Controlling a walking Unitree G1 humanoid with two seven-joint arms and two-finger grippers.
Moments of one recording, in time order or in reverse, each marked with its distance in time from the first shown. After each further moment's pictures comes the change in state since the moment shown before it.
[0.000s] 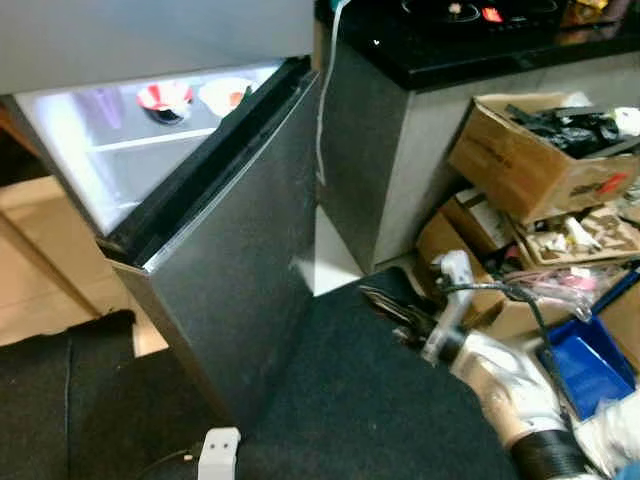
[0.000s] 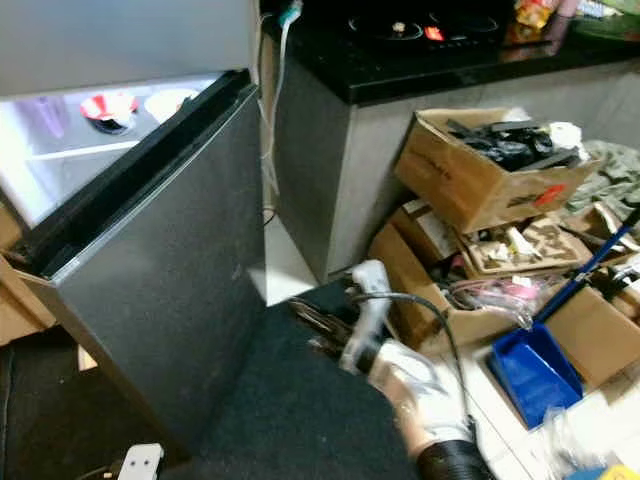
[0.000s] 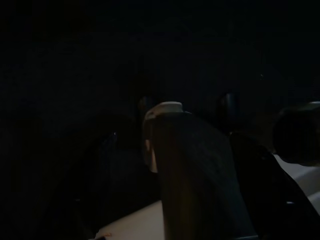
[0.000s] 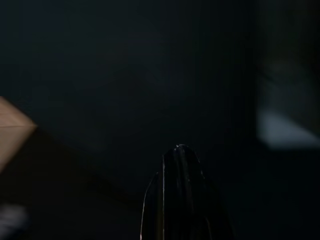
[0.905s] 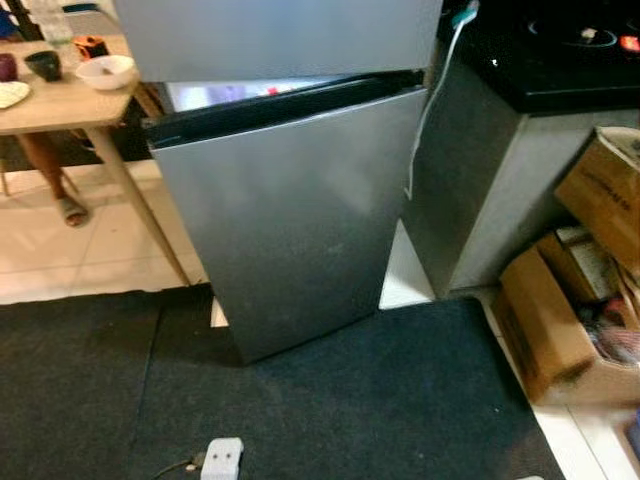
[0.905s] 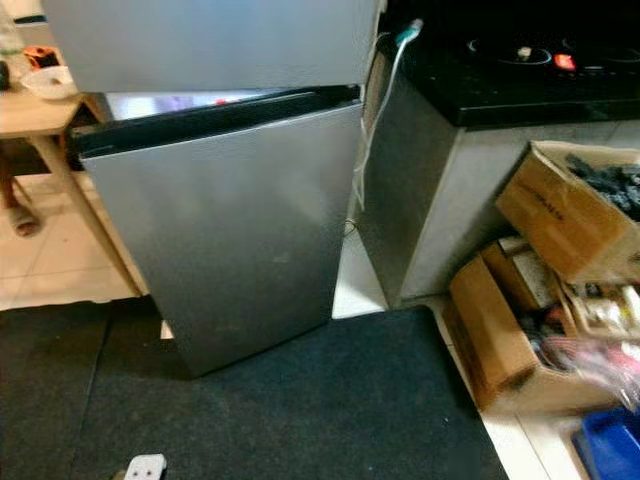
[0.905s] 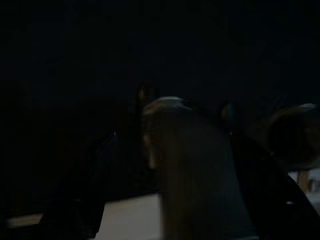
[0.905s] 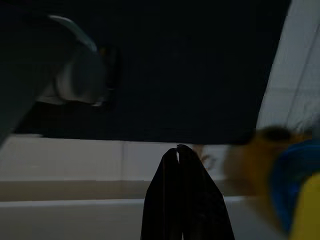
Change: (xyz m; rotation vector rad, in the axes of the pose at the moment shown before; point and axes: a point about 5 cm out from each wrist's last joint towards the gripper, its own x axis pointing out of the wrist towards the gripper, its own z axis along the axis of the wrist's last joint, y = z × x) left arm 0.001 -0.002 -0.001 0.043 0.022 -0.001; right arm -0.171 -0.013 -0.196 -0.100 0.984 -0.598
